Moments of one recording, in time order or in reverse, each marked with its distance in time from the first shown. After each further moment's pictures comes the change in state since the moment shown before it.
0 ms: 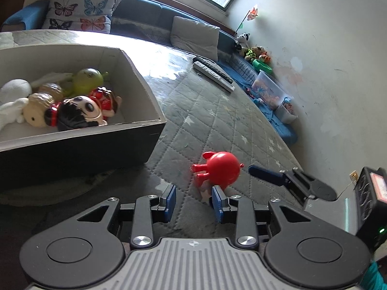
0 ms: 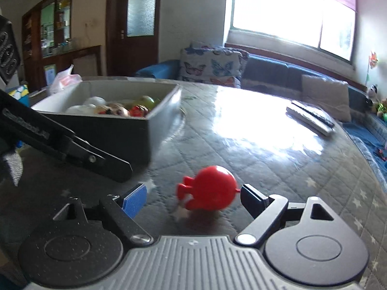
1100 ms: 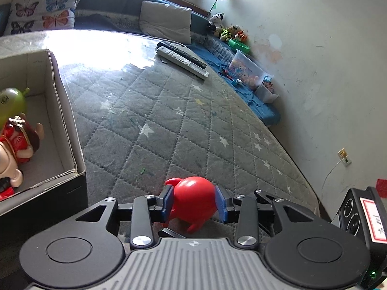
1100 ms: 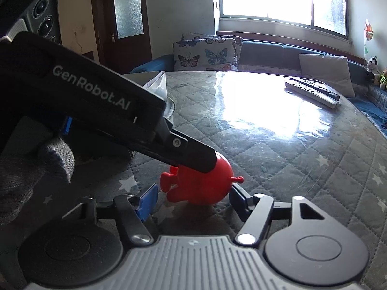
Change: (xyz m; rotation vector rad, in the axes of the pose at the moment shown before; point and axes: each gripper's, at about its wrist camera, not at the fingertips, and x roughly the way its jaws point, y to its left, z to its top) left arm 0.080 -0.032 0.040 0.101 0.096 -0.100; right arm 0.031 -0.028 -0.014 0.117 0.015 0.065
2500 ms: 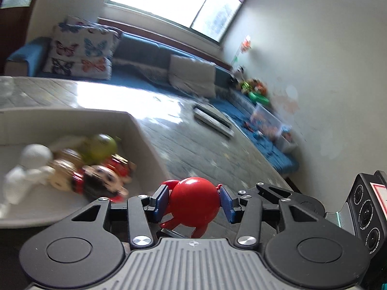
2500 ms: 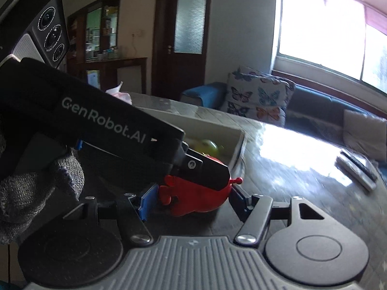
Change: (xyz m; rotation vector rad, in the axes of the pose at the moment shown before) left arm -0.132 0.022 -0.019 -0.039 -0.294 0.142; right arm -0.029 0.112 0.064 -0.285 -0.118 0.168
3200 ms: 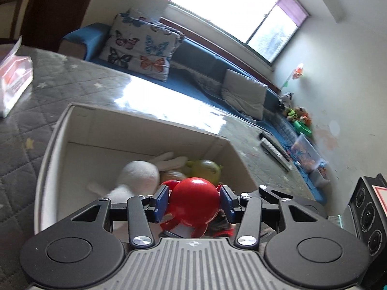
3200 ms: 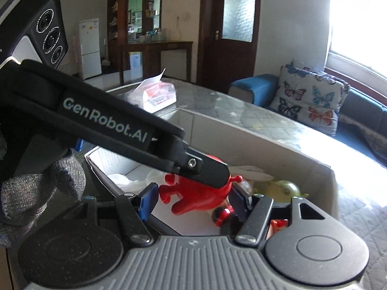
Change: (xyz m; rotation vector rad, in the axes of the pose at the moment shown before) left arm -0.023 0.126 0.023 -0.208 -0.039 0.155; right arm 0.124 0.042 0.056 -0.088 0.100 0.207
